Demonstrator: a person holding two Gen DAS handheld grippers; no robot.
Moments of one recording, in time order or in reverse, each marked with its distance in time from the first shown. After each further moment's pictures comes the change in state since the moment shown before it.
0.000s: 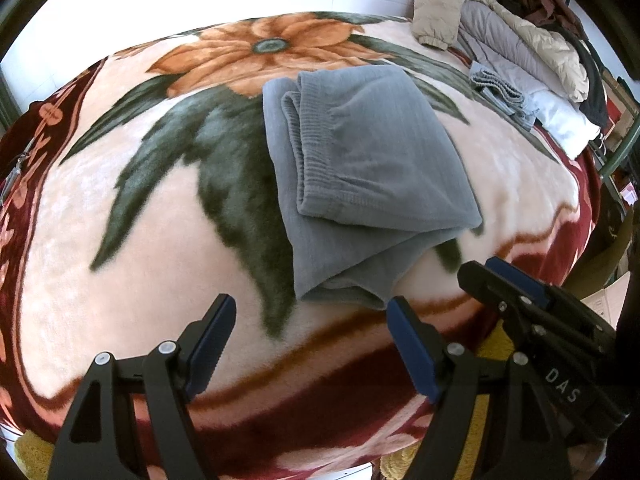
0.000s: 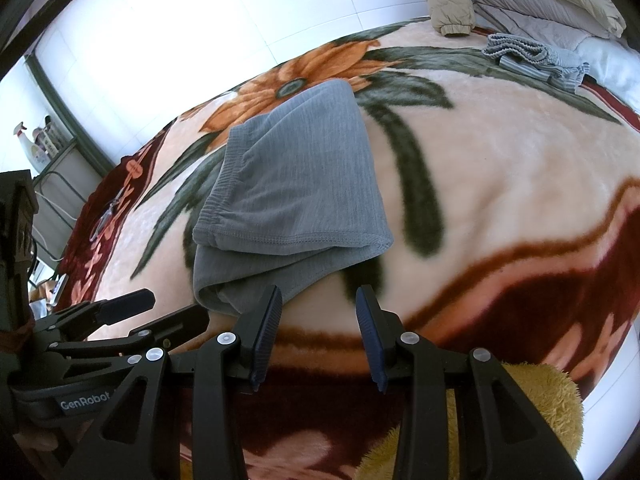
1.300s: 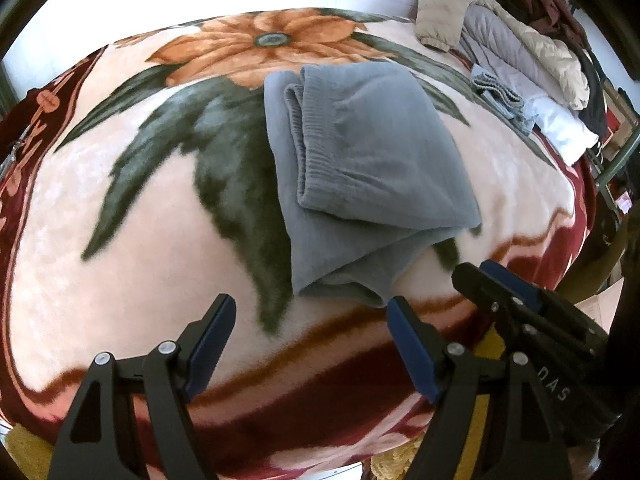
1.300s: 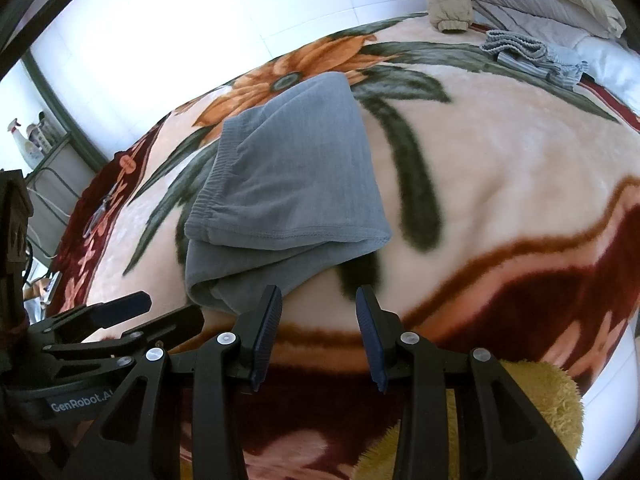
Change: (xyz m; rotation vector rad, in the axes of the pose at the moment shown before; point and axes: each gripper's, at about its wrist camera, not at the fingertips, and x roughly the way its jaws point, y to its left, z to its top) left arm 0.003 0.005 -0.001 -0.029 0.011 -0.031; right arm 0.006 -0.004 0.002 -0.007 0.022 -0.017
